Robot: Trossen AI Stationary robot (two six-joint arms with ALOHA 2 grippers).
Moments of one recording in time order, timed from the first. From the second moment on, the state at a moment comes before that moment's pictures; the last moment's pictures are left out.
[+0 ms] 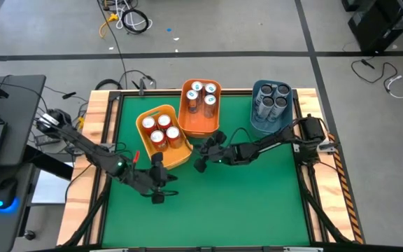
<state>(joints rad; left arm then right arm) -0.56 1.27 0.68 -0.08 -0.55 -0.37 0.11 1.93 1.00 0.38 0.52 0.40</state>
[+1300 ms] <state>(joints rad) -0.59 1.26 0.65 -0.56 -0.70 -0.78 0.11 1.69 1.23 -0.32 0.44 0.39</state>
